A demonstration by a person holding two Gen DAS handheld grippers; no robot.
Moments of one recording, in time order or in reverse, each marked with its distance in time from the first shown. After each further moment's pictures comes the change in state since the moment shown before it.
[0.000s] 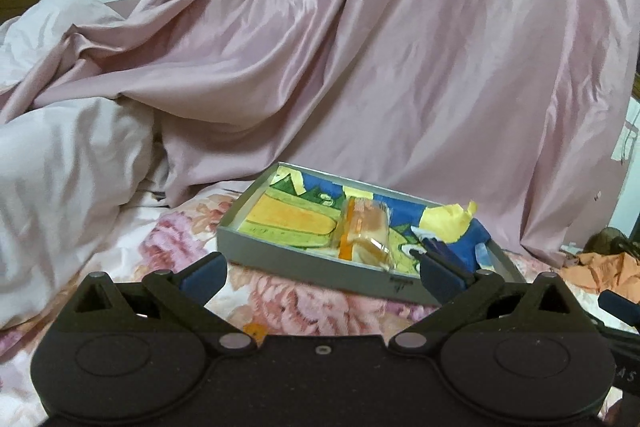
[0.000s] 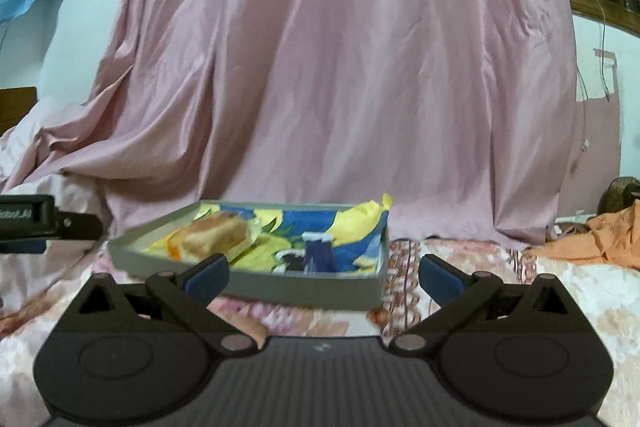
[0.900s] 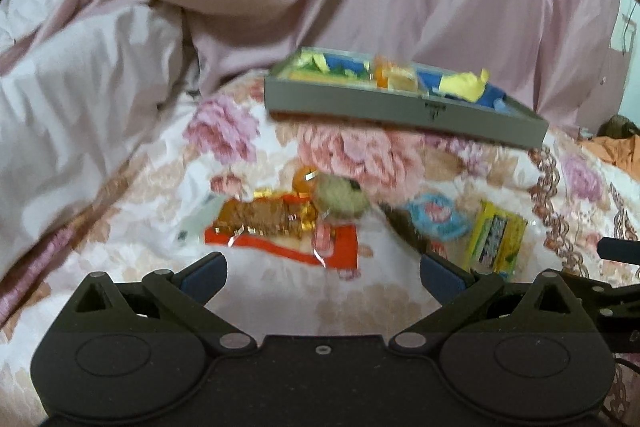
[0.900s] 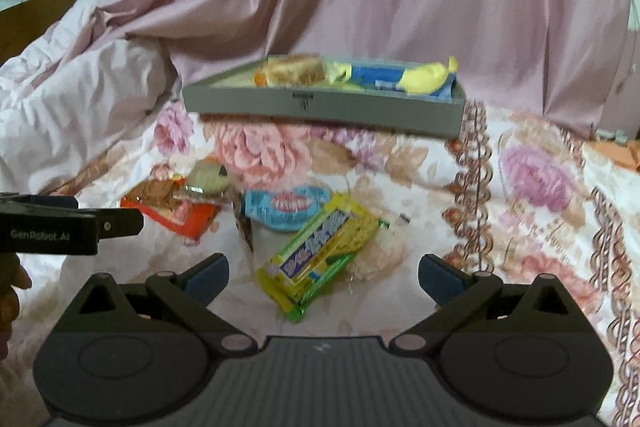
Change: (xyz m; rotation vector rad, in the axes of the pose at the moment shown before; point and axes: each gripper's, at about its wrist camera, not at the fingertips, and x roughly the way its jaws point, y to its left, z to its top) left arm -0.036 0.038 -0.085 0.125 0.258 0.038; right arm -0.034 0.052 -0.057 -0.066 0.387 0.101
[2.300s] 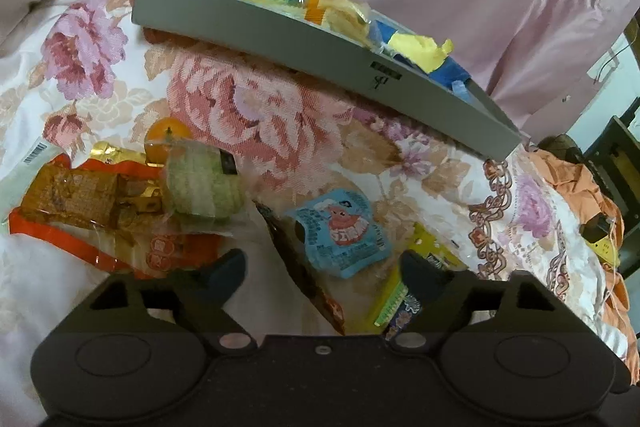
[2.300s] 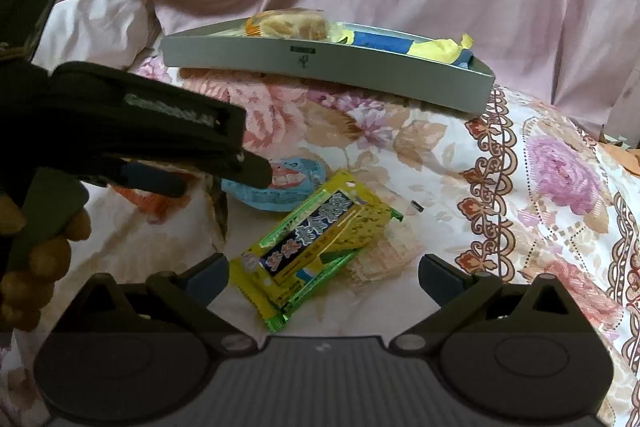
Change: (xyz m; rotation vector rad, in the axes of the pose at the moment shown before) left arm 0.115 -0.031 0.037 -0.192 0.219 -0.312; right arm 0.051 0.010 -0.002 -0.083 0.066 -0.073
